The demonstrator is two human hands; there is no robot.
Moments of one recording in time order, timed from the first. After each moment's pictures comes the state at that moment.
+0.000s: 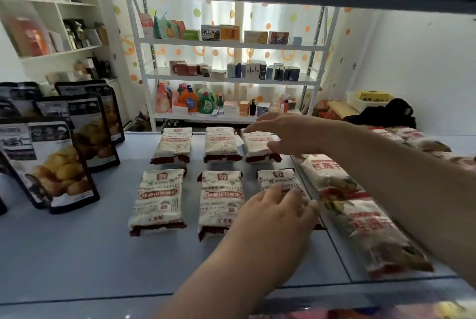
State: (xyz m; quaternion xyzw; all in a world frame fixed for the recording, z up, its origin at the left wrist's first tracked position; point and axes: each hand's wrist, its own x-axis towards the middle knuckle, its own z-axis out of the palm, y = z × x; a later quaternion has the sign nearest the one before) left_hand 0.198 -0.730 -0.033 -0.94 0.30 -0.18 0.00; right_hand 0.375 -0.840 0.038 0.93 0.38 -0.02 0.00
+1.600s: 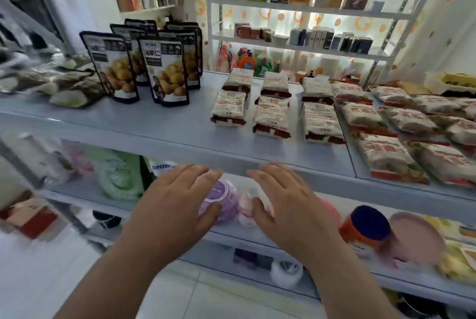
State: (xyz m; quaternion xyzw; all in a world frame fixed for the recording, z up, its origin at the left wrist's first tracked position) left_hand -0.031 -0.627 -0.076 -0.99 -0.01 -0.16 -0.04; right_hand 0.068 -0.827 -0.089 0.89 0.40 0.12 -0.19
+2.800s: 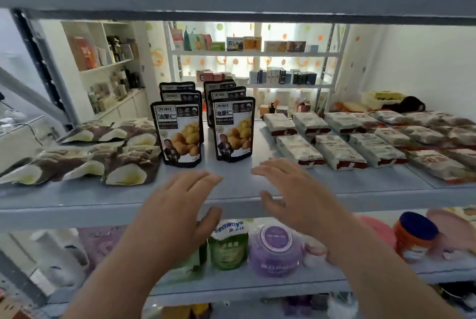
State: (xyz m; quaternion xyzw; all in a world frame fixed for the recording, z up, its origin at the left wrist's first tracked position) left_hand -0.025 -0.361 -0.026 -0.96 0.12 -0.23 -0.09; right_hand 0.059 -0.597 -0.036 0.91 0.34 0.18 -0.16
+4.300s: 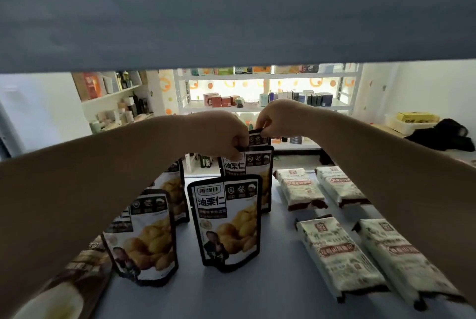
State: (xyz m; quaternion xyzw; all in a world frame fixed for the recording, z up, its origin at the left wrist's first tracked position) left_hand 0.316 -0.368 0.120 -0.97 0.24 -0.03 0.04; right_hand 0.400 -0.544 0.114 0.93 0.34 0.09 -0.05
